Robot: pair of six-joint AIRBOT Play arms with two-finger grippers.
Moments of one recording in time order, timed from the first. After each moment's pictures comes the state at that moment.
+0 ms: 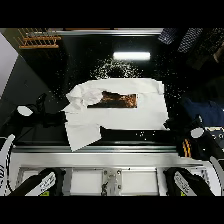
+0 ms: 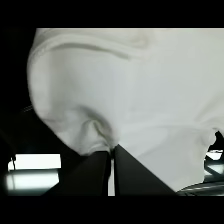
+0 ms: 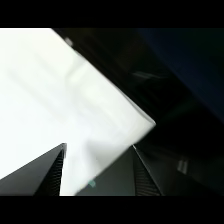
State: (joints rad) left arm 0.22 -1.15 0.69 1.05 -1.02 -1.37; right arm -0.26 -0.96 0.33 -1.06 0.56 1.93
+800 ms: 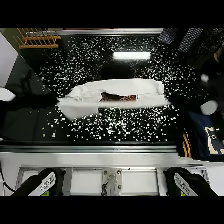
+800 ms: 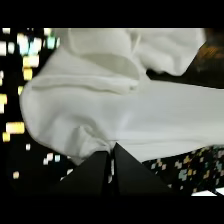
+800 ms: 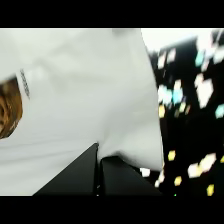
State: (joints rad) left arm 0.22 -1.09 1.08 1.05 -1.15 -1.38; right arm -0.14 -0.96 0.88 -1.29 0.75 1.59
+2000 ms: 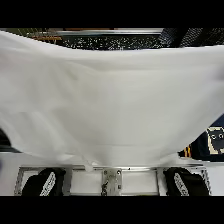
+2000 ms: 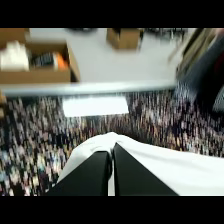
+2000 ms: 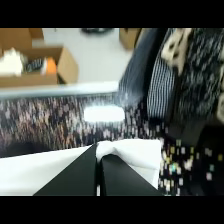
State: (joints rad) left arm 0.22 -0.82 1.74 1.05 -1.27 -1.45; right arm -0.13 -0.65 1.46 -1.45 1.03 1.56
